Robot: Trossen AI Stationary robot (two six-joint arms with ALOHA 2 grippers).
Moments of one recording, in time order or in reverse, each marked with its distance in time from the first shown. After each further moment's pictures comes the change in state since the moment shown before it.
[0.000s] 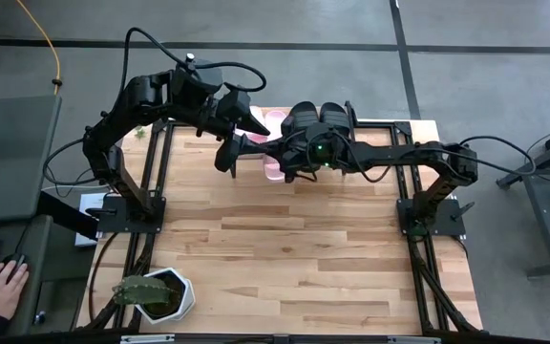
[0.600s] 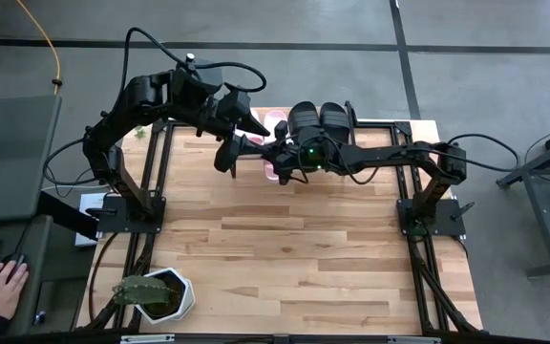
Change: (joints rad) left arm 0.000 0.000 0.000 -0.002 0.009 -0.001; right arm -0.006 0.084 0.000 0.073 -0.005 0.018
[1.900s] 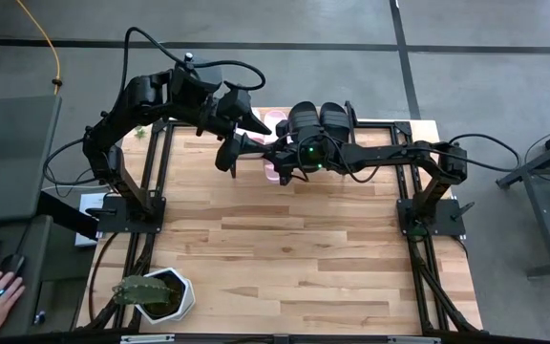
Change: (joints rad) left arm 0.000 0.000 0.000 0.027 0.001 -0.008; right arm -0.006 -0.005 0.000 -0.030 -0.017 0.087
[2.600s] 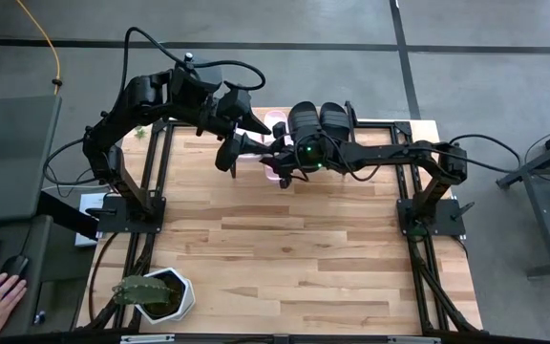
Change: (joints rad) left arm 0.000 0.000 0.000 -0.001 0.000 0.000; right arm 0.010 0.000 0.052 -0.088 -0.059 0.047
